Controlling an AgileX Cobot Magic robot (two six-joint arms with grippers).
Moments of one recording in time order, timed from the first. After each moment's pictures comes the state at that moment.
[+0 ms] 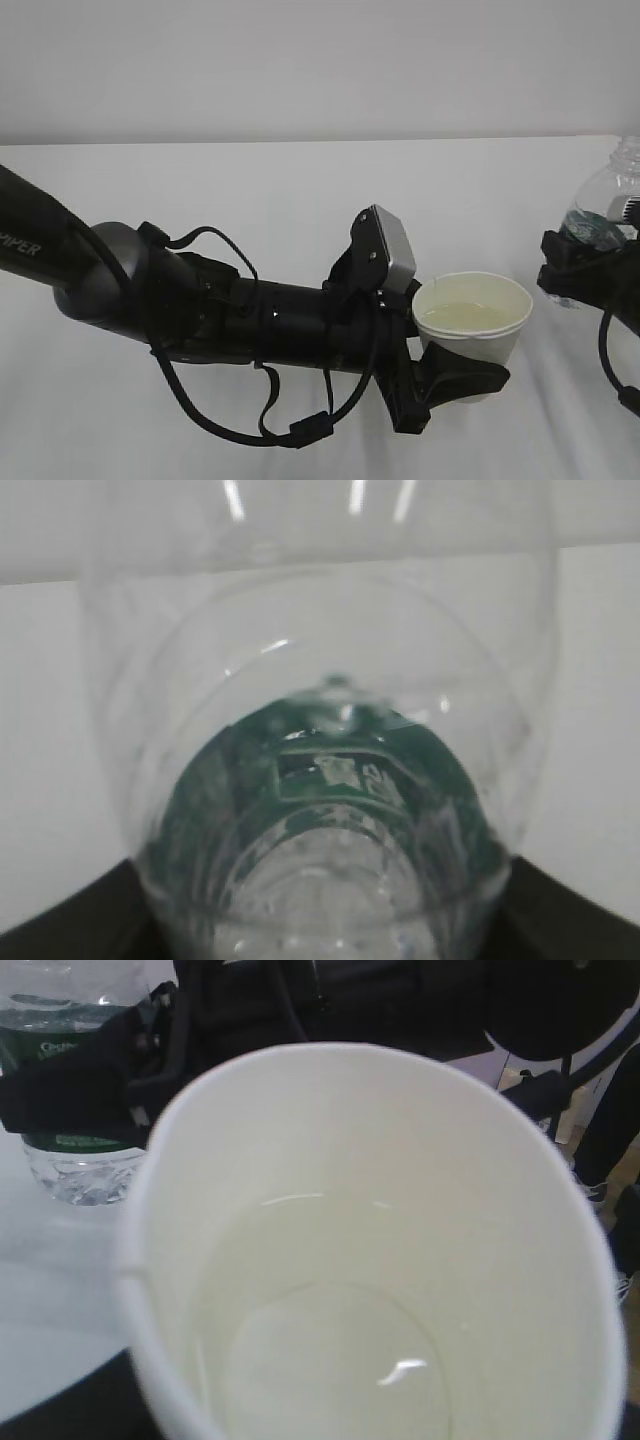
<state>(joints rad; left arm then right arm) -0.79 2.16 -1.05 0.96 -0.98 -0.59 0.04 1.92 -0.41 -0.01 -1.12 0.06</state>
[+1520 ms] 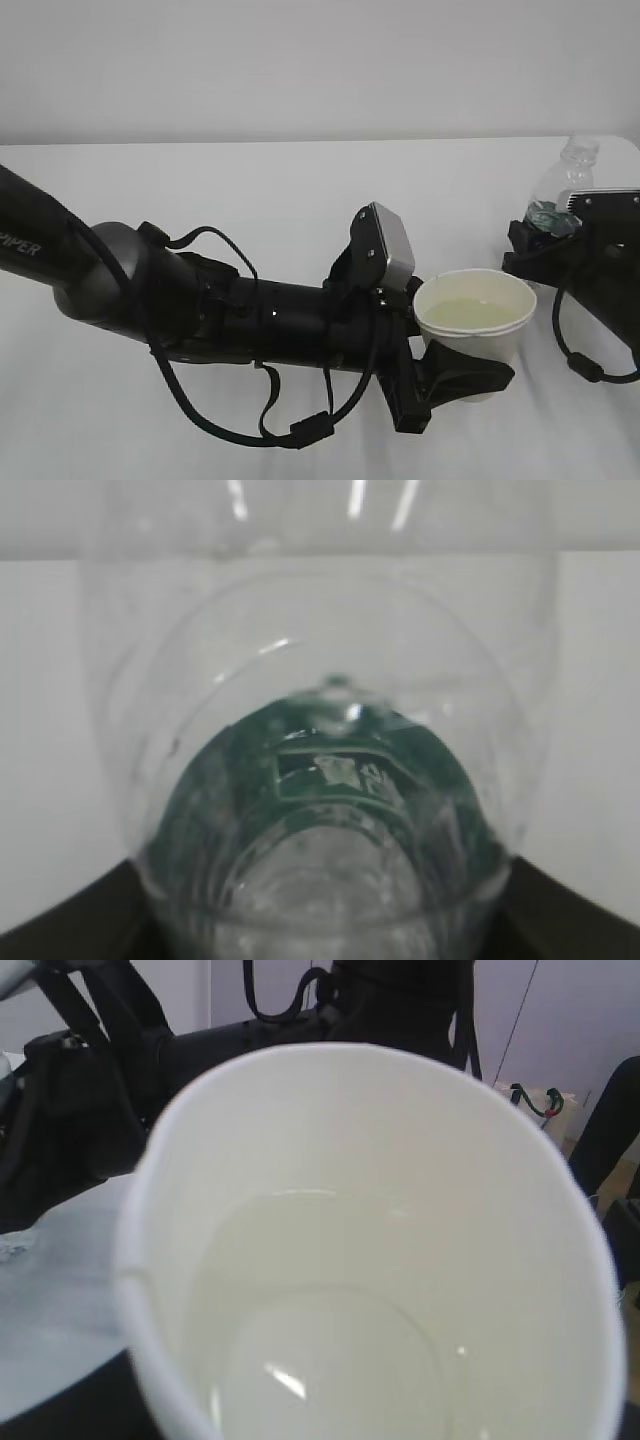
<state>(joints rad) -0.79 2.16 -1.05 0.96 -1.01 -0.59 0.04 2.13 -0.63 -0.03 -1.13 0.02</state>
